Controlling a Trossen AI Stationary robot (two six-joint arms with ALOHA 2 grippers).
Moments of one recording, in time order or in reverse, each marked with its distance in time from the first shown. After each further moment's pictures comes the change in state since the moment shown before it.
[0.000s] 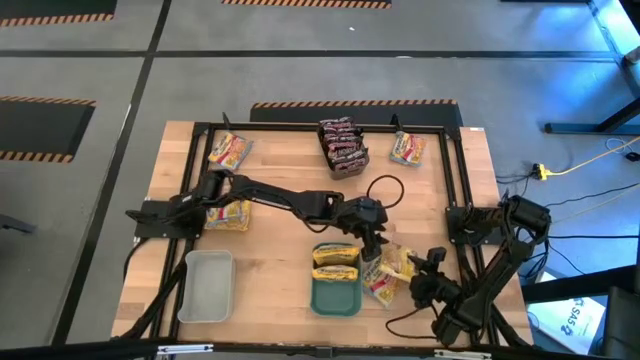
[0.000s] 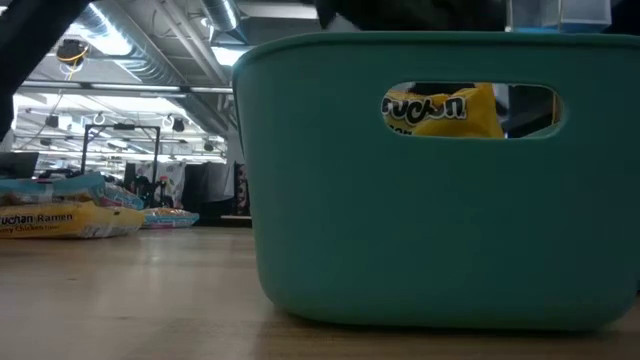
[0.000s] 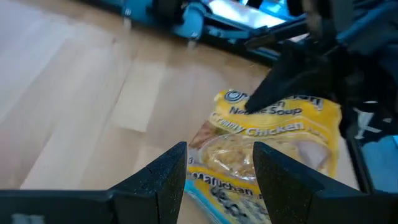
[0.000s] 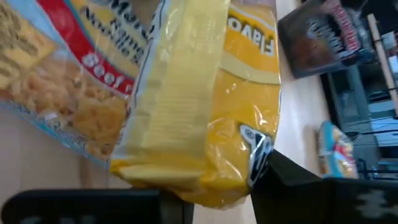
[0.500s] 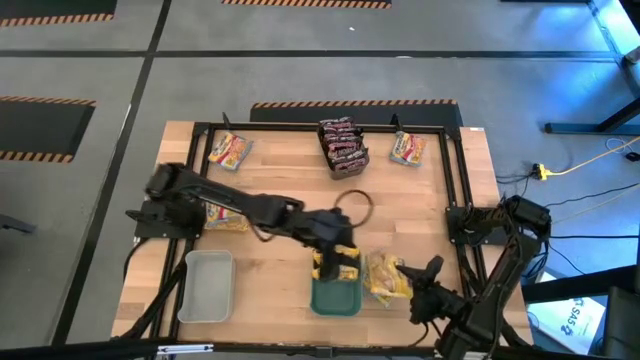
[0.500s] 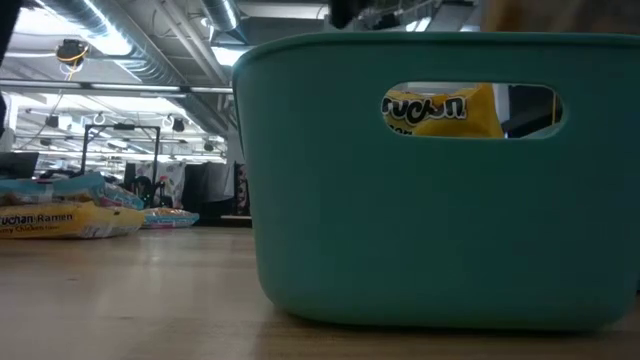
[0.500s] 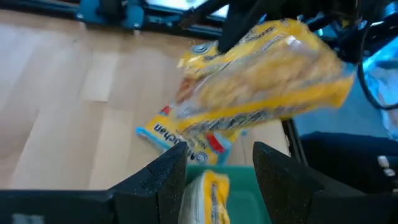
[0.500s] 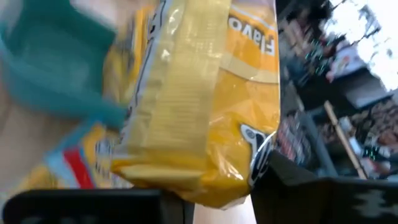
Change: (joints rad) left arm -0.148 -0.362 -0.238 -0.136 -0.030 0.063; right arm -0.001 0.000 0.286 -0.146 0.331 -0.184
